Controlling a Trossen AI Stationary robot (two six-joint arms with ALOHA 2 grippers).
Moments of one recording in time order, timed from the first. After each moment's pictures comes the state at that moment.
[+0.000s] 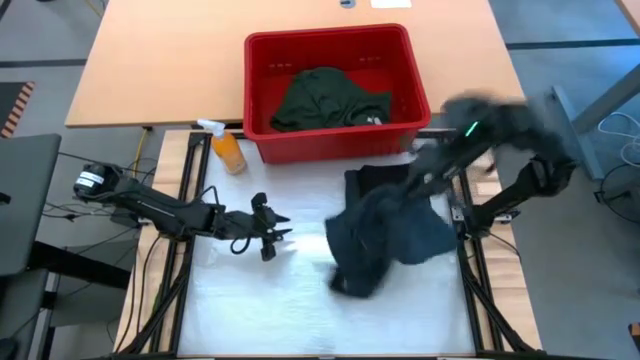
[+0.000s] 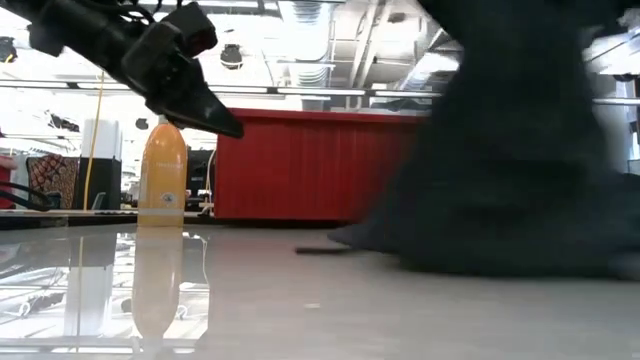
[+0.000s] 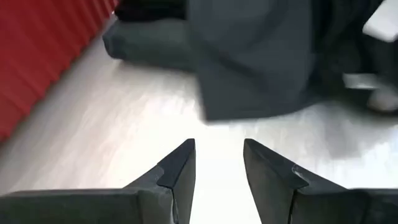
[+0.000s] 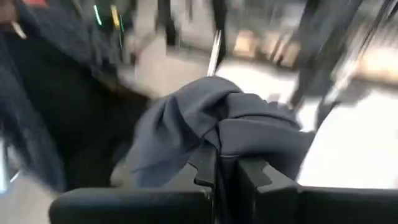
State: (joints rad) left arm -0.22 1.21 0.50 0.21 -0.43 -0.19; right arm 0.09 1.35 2.00 -1.16 -0.43 -0.12
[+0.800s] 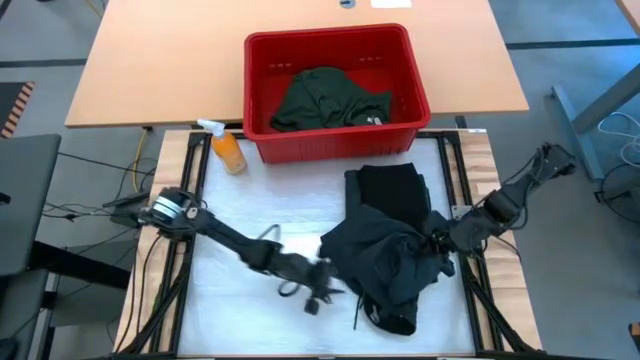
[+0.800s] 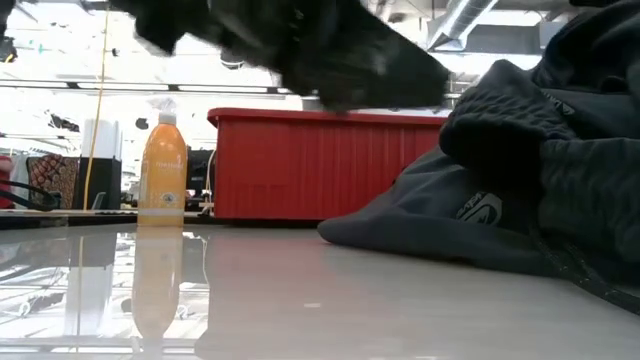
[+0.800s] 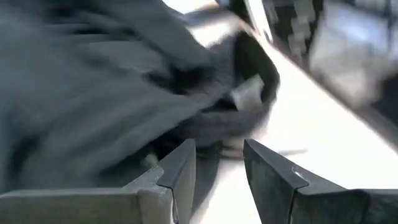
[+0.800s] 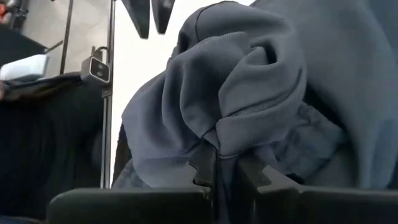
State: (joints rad) left arm -0.37 1.95 1.08 0.52 -0.12 0.06; right arm 0.65 0.71 0.68 -0.72 0.25 0.86
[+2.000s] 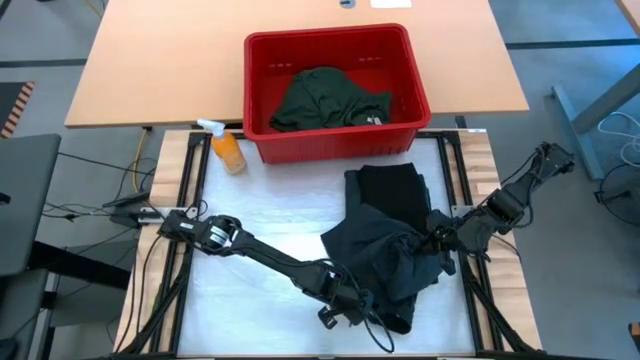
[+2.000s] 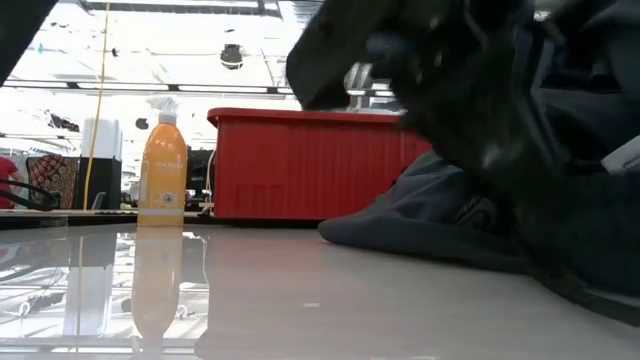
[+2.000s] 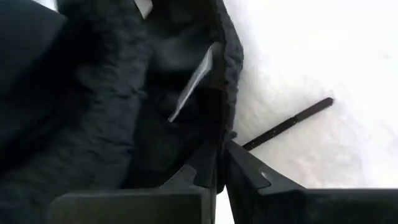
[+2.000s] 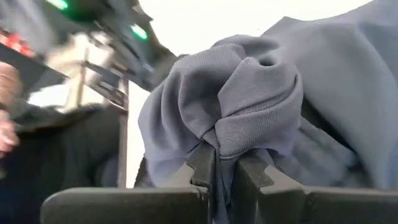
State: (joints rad) left arm -0.38 2.41 2.05 -0.60 -0.09 0.49; right arm 0.67 0.68 0.68 -0.66 0.31 0.89
